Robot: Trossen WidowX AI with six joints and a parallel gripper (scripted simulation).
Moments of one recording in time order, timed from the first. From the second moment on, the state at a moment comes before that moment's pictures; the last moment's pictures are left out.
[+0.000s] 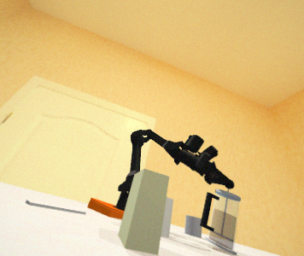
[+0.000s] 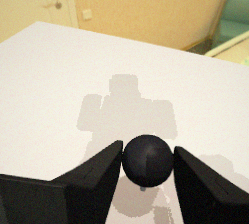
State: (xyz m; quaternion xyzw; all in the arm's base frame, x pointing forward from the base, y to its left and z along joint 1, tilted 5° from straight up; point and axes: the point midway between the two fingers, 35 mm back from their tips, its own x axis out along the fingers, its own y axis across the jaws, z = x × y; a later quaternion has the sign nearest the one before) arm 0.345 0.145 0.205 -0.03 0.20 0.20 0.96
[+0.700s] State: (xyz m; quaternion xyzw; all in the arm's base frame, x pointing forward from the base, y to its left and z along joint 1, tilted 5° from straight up) arm 0.346 0.146 0.204 -0.03 0.20 0.20 0.96
